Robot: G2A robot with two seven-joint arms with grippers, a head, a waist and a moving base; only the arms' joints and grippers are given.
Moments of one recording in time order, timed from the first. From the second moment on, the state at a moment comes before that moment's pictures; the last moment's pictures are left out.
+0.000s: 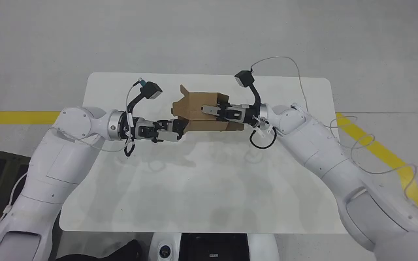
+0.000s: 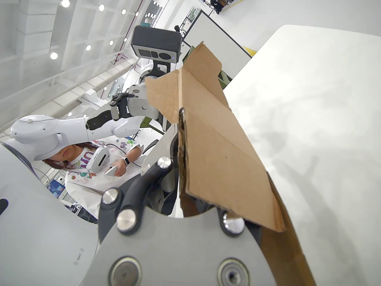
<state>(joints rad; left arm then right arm) 0.82 -0.89 -1.09 -1.45 -0.59 -0.47 -1.35 -0.44 -1.26 0.50 -0.88 0.51 -0.94 0.75</state>
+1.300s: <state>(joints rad) 0.83 -0.89 -1.10 -1.46 -0.57 -0.47 -1.35 -0.50 -1.33 0.60 -0.94 0.40 -0.91 0.74</state>
